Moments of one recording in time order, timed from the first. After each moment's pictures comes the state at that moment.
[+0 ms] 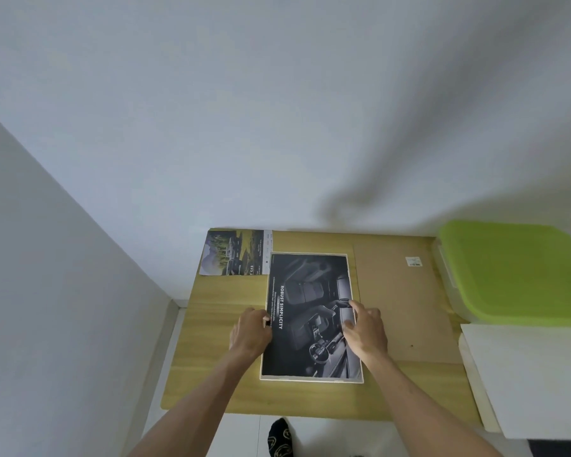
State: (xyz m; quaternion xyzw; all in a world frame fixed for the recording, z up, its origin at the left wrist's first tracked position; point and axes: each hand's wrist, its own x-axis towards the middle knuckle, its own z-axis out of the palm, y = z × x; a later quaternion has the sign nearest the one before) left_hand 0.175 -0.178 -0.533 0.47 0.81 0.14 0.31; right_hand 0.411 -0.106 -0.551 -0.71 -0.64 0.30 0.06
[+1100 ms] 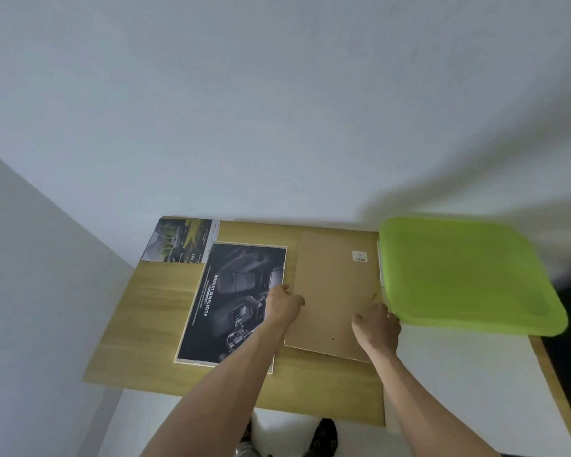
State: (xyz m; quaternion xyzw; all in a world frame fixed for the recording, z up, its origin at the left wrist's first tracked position) left_hand 0.407 -0.064 -0.517 0.22 0.81 0.30 0.46; right_hand 0.600 -0.041 -0.542 -0.77 -0.52 0.36 0.07
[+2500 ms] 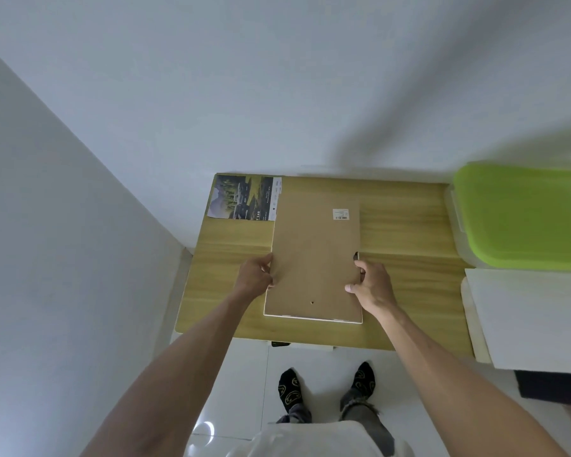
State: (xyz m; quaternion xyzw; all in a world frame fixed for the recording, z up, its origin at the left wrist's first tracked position) left_hand 0.173 -0.192 -0.534 0.36 0.78 0.23 0.45; right_hand 0.435 -0.130 -0.548 -0.66 -0.64 0.38 0.07
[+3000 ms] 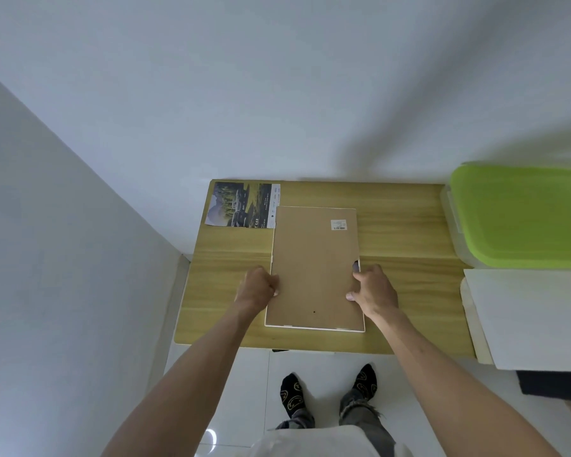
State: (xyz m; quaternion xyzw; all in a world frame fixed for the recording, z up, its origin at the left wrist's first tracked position) left_hand 0.180 -0.196 -0.546 0.46 0.81 0.11 0.35; right_hand 0.430 -0.135 -0.533 -0.65 -0.71 0.27 -0.07
